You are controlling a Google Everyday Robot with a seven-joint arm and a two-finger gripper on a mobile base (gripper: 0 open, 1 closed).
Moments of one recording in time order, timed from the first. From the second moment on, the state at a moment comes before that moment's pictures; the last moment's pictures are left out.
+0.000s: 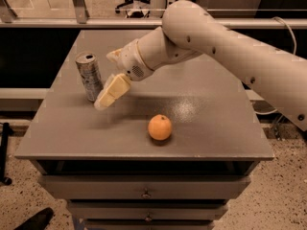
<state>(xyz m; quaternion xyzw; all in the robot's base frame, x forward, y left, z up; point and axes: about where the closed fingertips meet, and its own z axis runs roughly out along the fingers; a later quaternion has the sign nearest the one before) 0.579 0.119 0.882 -0.62 0.62 0.29 0.37</state>
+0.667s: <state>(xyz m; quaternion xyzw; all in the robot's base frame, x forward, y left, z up) 0.595 0.160 0.877 -0.58 0.62 0.34 0.40</state>
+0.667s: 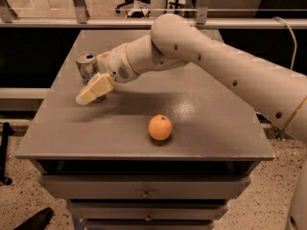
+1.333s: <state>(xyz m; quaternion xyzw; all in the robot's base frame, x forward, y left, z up) 0.613 0.178 0.873 -0.54 0.62 0.38 0.42</state>
